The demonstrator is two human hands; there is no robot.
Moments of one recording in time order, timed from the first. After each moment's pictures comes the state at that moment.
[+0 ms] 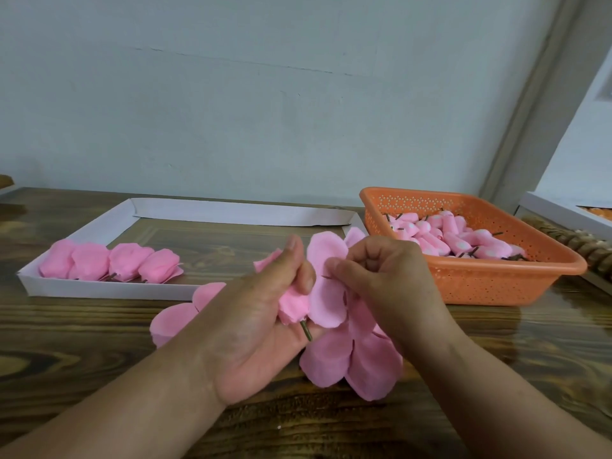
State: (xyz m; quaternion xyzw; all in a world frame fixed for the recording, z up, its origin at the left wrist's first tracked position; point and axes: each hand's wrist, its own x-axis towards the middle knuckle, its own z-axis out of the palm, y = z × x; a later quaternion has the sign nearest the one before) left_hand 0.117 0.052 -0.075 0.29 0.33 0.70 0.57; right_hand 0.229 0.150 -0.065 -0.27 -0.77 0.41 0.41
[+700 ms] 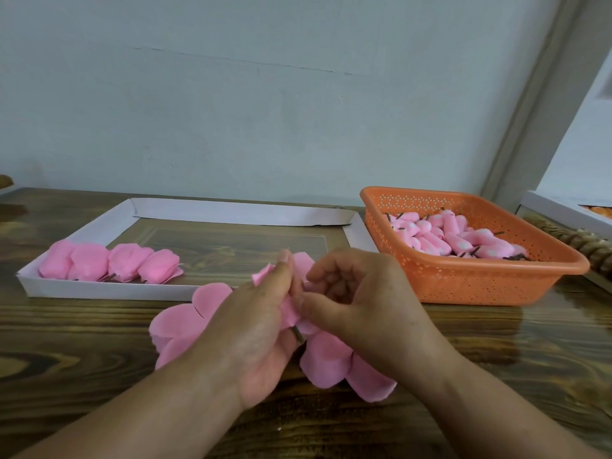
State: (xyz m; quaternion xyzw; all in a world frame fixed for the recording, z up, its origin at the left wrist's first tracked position) left_hand 0.122 0.059 -0.086 0.22 0.41 0.73 0.50; right_hand 0.228 0.125 -0.063 -0.20 -0.82 0.42 0.33
